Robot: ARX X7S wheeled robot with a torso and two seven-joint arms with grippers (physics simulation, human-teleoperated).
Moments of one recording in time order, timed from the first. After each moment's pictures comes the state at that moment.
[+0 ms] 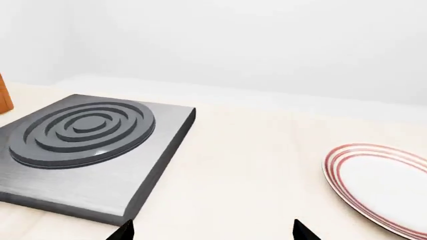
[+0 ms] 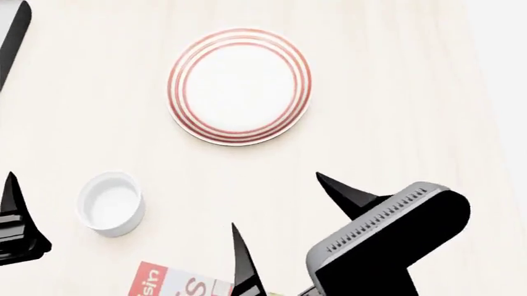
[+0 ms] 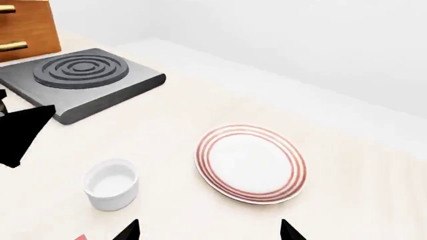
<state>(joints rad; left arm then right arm) -0.16 -0.34 -0.02 0.54 -0.44 -0.44 -0.40 0.45 0.63 -0.14 -0.91 0.82 0.96 0.17</state>
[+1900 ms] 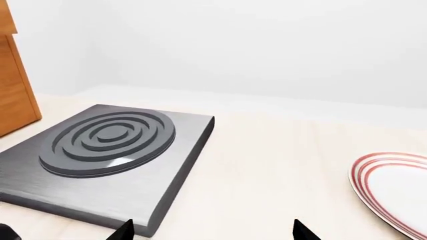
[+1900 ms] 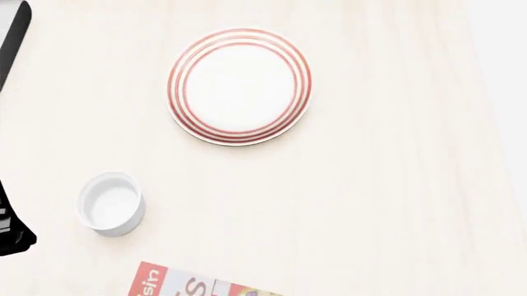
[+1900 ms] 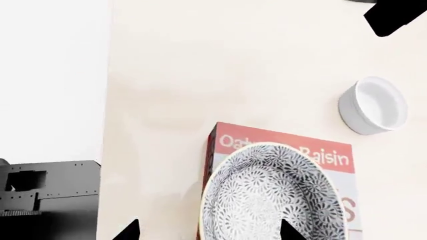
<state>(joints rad) -0.16 -0.37 -0.02 0.50 -0.42 -0.40 -0.44 1.26 0.48 -1.05 -0.93 2.04 1.36 1.05</state>
